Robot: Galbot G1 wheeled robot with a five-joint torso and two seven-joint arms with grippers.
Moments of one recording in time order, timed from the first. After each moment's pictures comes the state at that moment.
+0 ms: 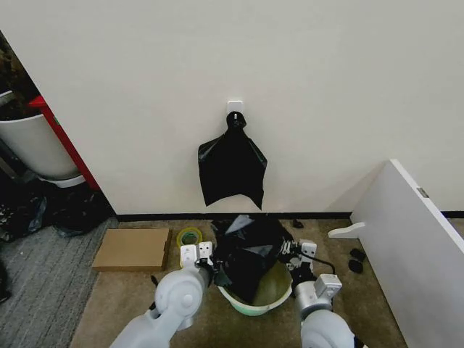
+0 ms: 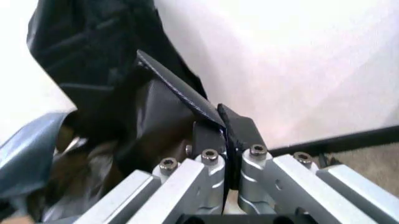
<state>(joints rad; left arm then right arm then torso) 1.23 -1.16 -0.05 -2.06 -0.94 0.69 -0.64 -1.34 1.02 0.01 2.04 0.61 0.16 0.53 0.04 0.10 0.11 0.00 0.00</state>
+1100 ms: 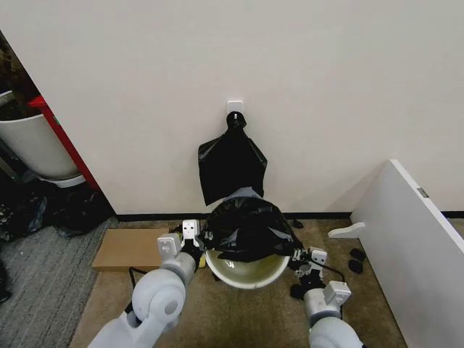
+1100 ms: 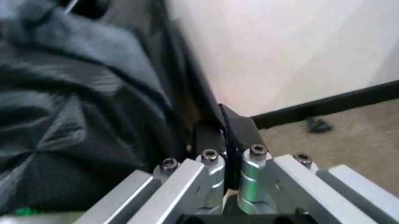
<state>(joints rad) 1.17 -1.15 -0.12 -2.11 -0.87 0.47 -0.53 -1.43 1.02 0.02 1.99 0.64 0.22 0.49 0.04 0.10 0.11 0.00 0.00</state>
